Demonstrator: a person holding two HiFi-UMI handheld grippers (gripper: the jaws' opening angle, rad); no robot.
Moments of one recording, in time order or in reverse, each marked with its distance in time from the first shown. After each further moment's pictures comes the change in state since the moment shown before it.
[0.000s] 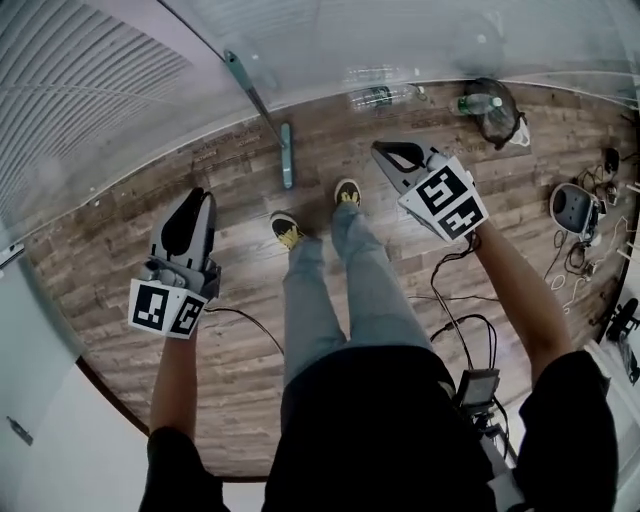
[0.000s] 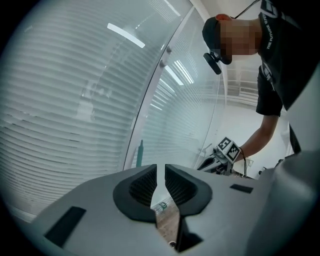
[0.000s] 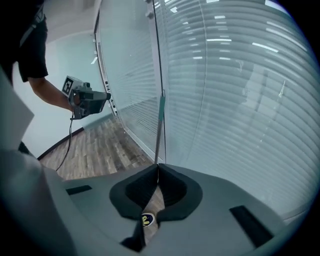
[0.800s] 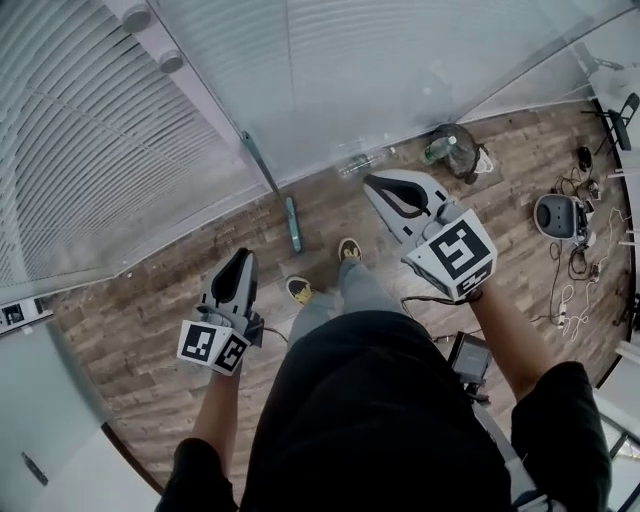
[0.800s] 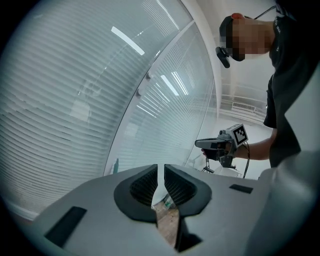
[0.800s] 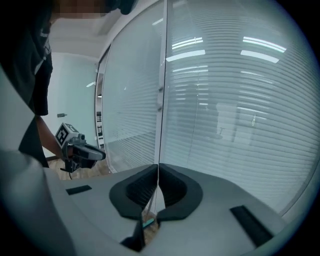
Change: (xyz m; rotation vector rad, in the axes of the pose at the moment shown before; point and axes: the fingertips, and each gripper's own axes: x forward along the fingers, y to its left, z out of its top) left arm -0.062 -0.105 0.093 -0.087 -0.061 -0.106; right arm -0.222 0.051 0.182 0.023 -0.401 -0.237
